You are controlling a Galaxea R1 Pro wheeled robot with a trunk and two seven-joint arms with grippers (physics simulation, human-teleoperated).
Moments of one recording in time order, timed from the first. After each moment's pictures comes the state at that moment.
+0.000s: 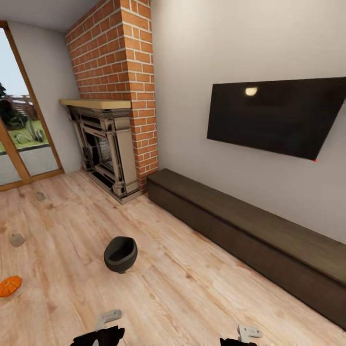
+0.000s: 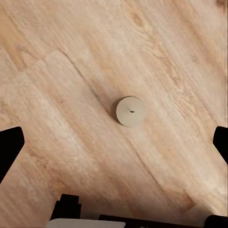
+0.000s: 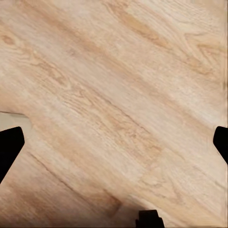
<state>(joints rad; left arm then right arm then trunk) -0.28 -0.01 0.09 -0.63 0.15 0.36 0.01 -0.26 0.00 -0.01 -0.51 -0.13 0.13 0.00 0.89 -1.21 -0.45</state>
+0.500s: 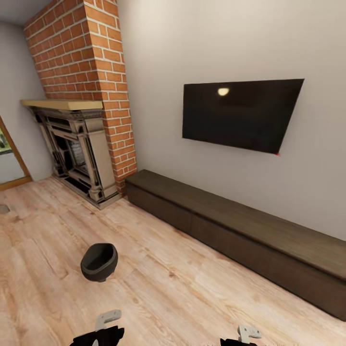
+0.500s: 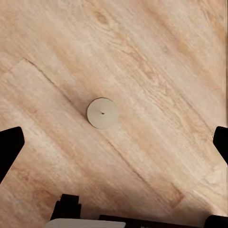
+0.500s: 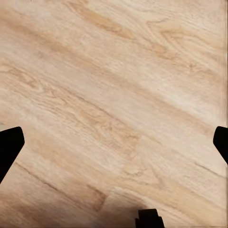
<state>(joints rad) -0.28 -0.01 0.09 -0.63 0.15 0.36 0.01 -0.26 0.00 -0.01 -0.50 -0.13 0.13 0.00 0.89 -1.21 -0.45</state>
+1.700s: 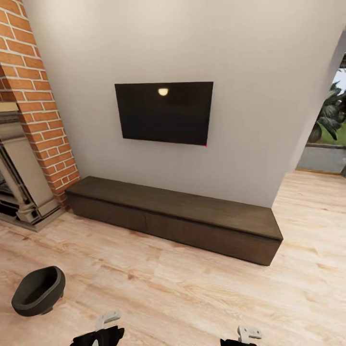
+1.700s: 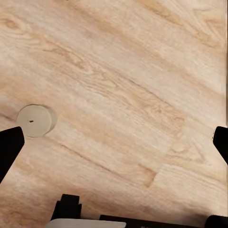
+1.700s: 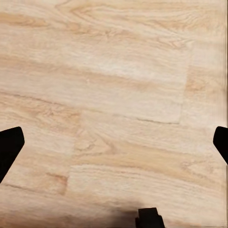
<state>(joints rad) -0.28 -0.01 0.09 -0.63 0.15 0.36 0.01 -0.26 0.00 -0.01 -0.50 -0.13 0.13 0.00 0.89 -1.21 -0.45</state>
